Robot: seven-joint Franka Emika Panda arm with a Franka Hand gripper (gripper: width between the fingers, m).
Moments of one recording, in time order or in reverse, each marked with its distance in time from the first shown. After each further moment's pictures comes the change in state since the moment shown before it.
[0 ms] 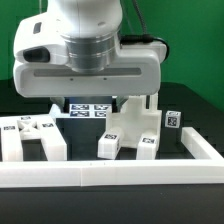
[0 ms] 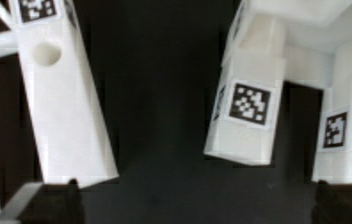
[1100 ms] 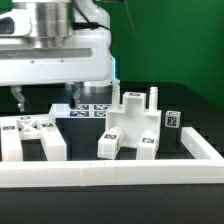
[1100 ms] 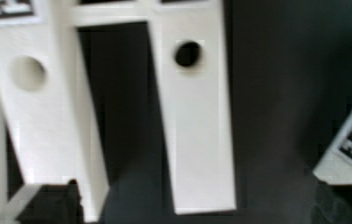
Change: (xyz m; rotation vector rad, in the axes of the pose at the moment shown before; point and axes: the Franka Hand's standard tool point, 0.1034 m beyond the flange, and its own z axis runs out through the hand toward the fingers) arm -0.047 0.075 0.021 -0.081 0.368 -0.296
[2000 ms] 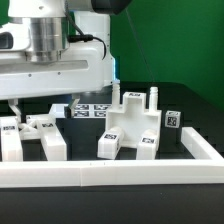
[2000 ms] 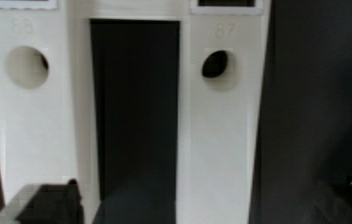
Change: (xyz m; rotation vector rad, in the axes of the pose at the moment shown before) arm 0.009 -0.007 0.025 -0.014 0.001 -0.009
